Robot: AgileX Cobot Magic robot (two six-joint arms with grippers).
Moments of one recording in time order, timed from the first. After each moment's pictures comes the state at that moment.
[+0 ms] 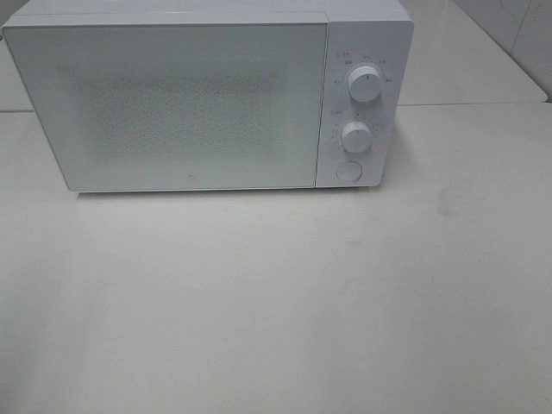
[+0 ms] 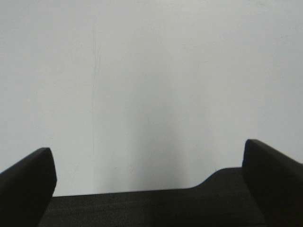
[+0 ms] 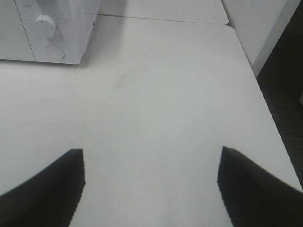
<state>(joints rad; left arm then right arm) 0.13 0.35 -0.57 -0.17 1.14 0.16 0.06 0.00 -0.50 -0.06 1.00 0.02</state>
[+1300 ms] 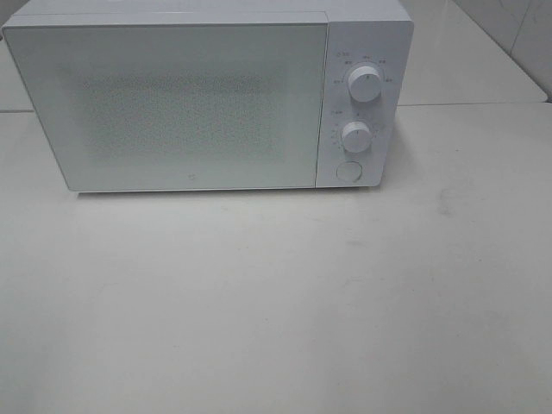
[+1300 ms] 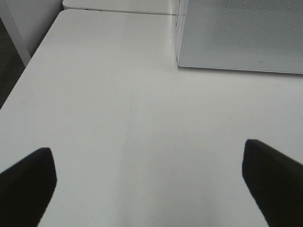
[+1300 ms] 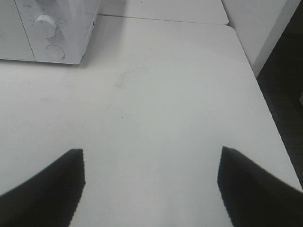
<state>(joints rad) 0.13 0.00 -0.52 -0.06 1.09 0.03 0.06 0.00 -0.50 -0.06 1.00 0.02</state>
